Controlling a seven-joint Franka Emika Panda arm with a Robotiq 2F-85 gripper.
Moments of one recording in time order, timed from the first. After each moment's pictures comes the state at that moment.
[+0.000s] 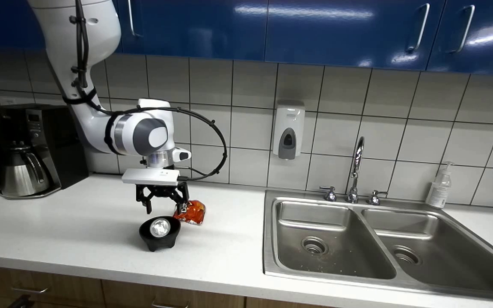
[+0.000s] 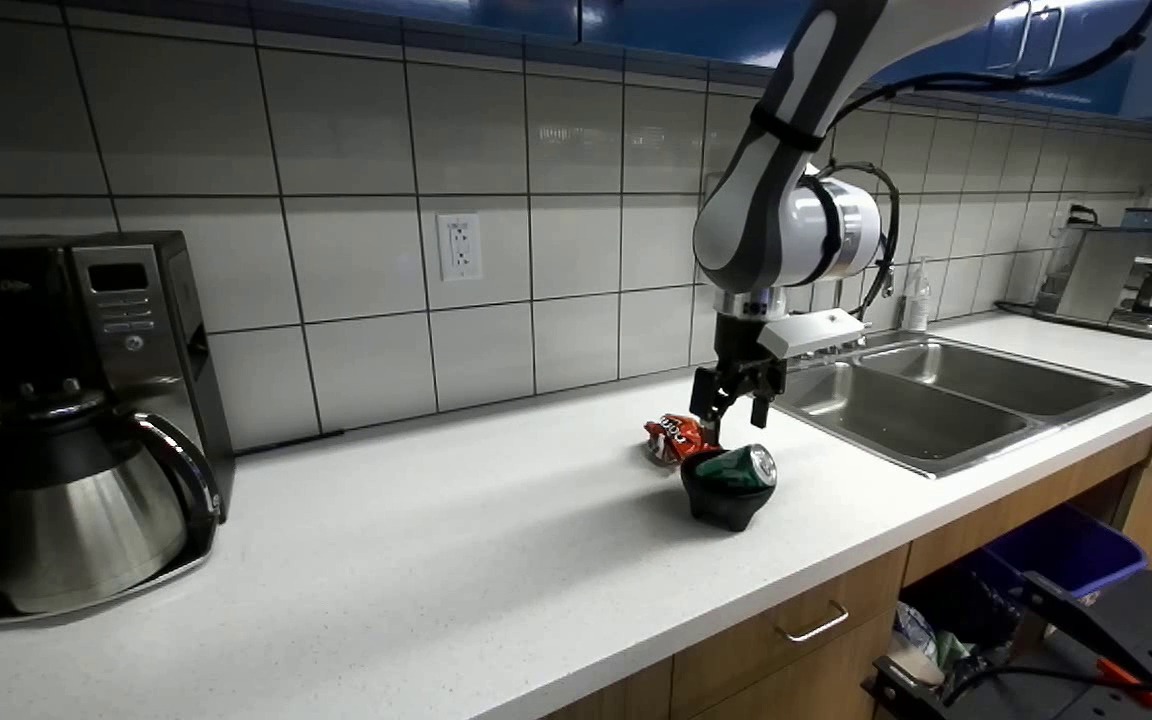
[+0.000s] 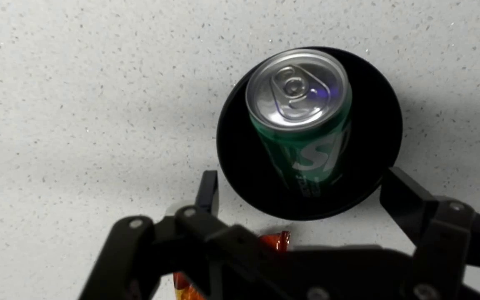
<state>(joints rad) -0.10 0.37 -0.01 -2.33 -0.02 2.75 -0.27</state>
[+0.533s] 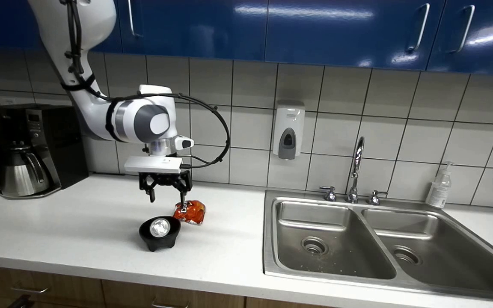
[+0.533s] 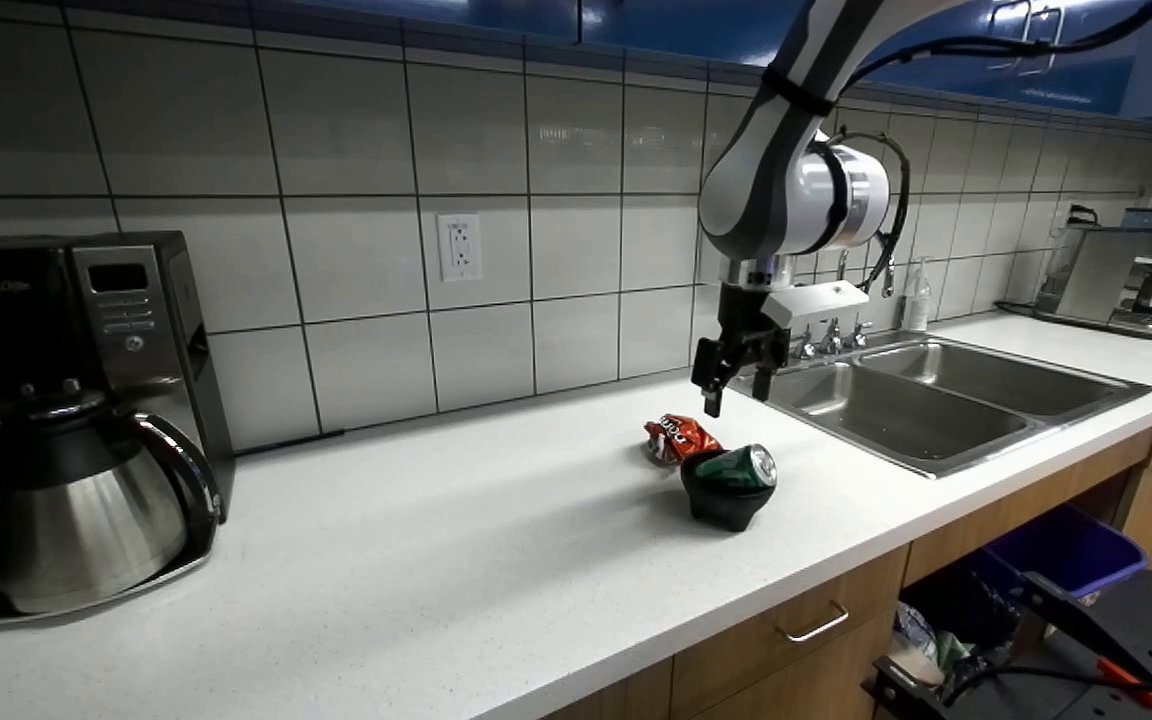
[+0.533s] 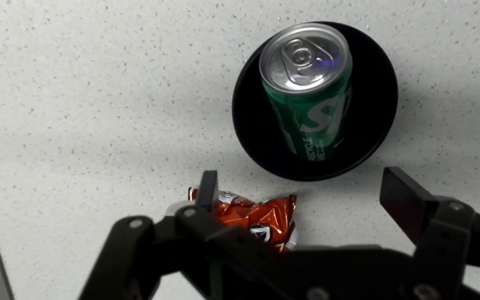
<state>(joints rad) -0.11 0.29 -0.01 -2.34 -0.02 2.71 -0.28</state>
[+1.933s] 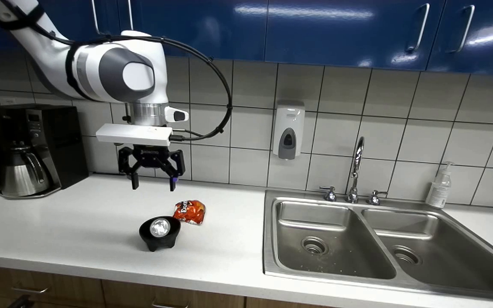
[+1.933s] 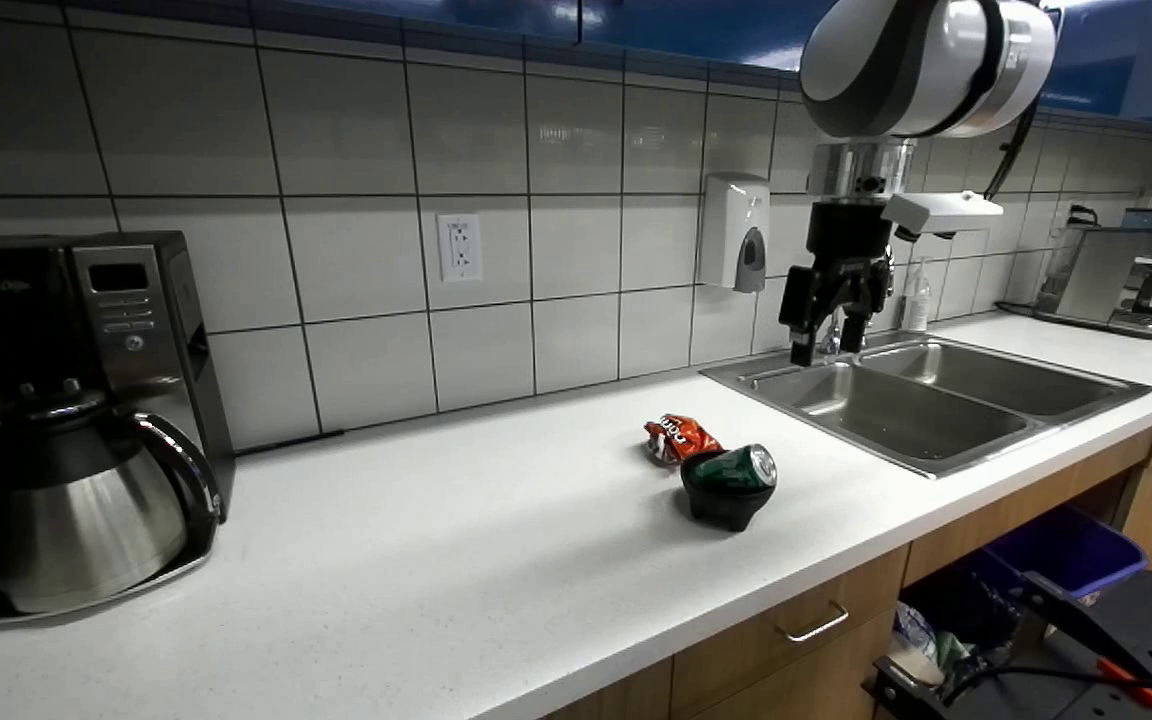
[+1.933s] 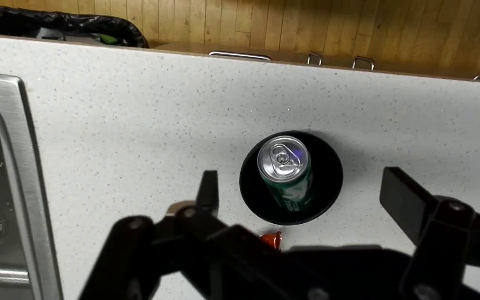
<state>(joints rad) -0.12 -0.17 -0.09 -2.62 -0.01 2.48 -0.37</state>
